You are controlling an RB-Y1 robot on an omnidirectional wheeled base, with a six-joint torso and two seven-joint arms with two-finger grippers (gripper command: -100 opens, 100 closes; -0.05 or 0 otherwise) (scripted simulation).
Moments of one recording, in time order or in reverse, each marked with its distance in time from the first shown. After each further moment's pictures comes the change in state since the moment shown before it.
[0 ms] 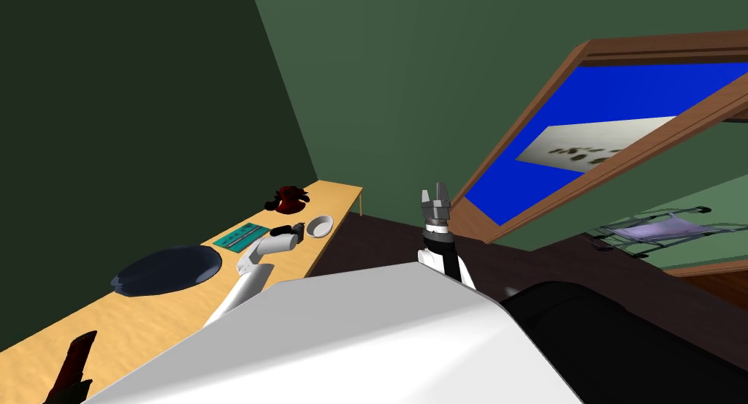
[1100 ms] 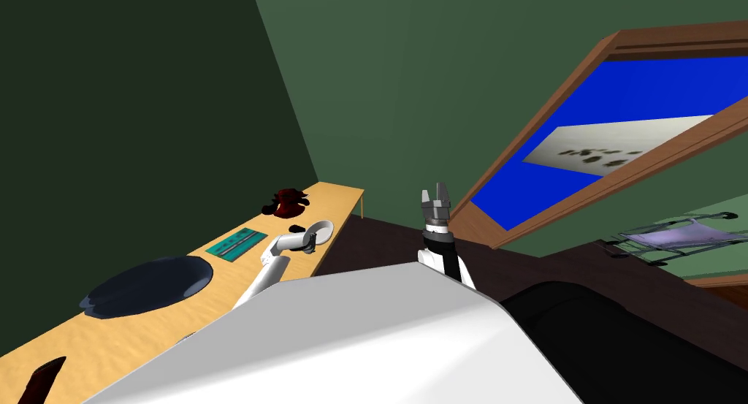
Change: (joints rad) left arm -0.095 -0.067 -0.055 0.173 0.074 0.253 0.024; right arm 0.000 0.000 0.000 0.000 0.000 0.000 0.000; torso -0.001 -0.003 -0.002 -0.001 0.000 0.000
